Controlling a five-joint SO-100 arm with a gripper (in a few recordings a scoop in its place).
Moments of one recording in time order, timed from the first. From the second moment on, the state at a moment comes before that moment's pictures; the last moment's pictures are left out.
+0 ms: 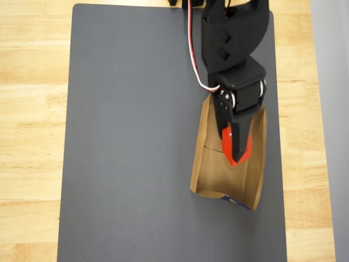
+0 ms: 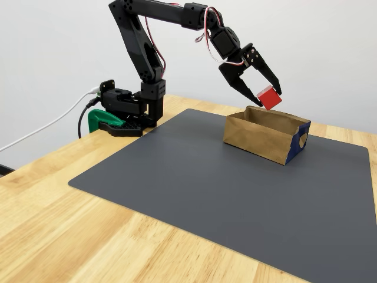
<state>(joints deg) -6.9 109.6 116.3 39.3 -11.2</state>
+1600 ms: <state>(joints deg) 12.7 179.0 142.1 57.8 -5.4</state>
